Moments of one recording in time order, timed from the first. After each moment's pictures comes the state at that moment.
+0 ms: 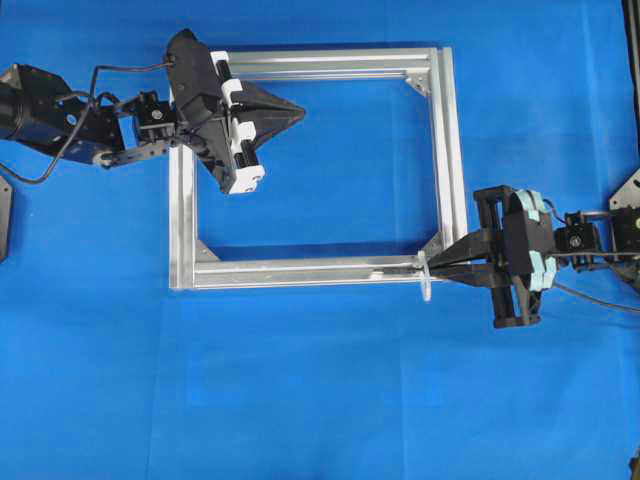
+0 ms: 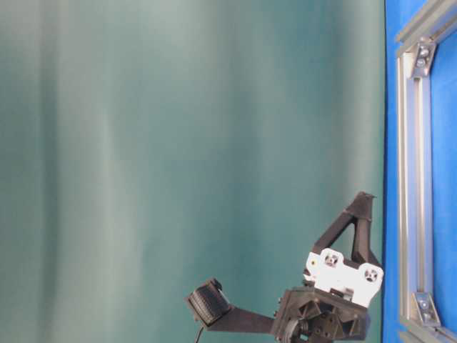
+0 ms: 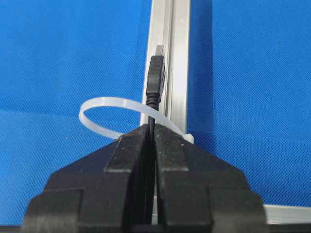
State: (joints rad) left arm 0.23 0.14 0.85 -0.09 -0.75 0.00; right arm 0.21 -0.12 1.21 0.17 -0.62 0.06
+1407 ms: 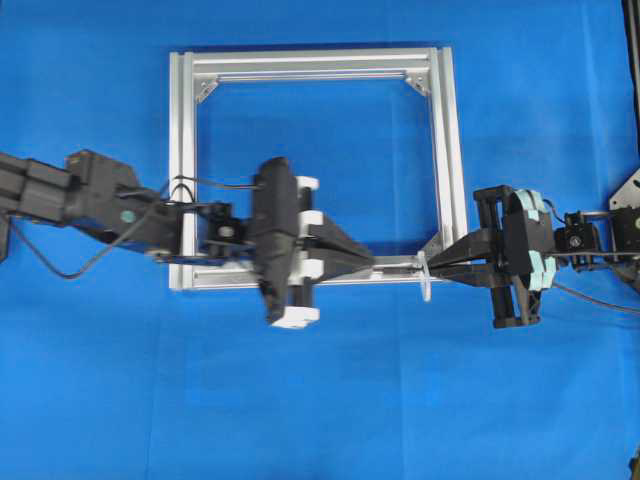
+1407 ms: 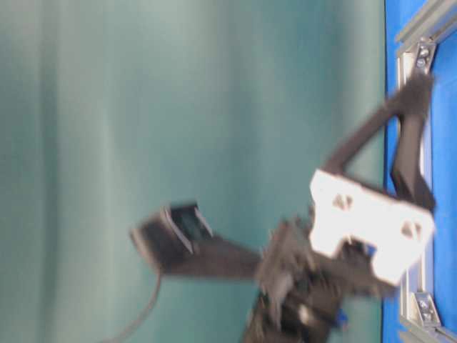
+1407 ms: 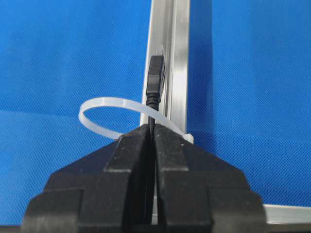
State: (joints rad) left arm -0.11 0.25 0.56 -0.09 -0.54 -0.11; right arm 0.21 -0.12 1.21 0.17 -0.62 0.06
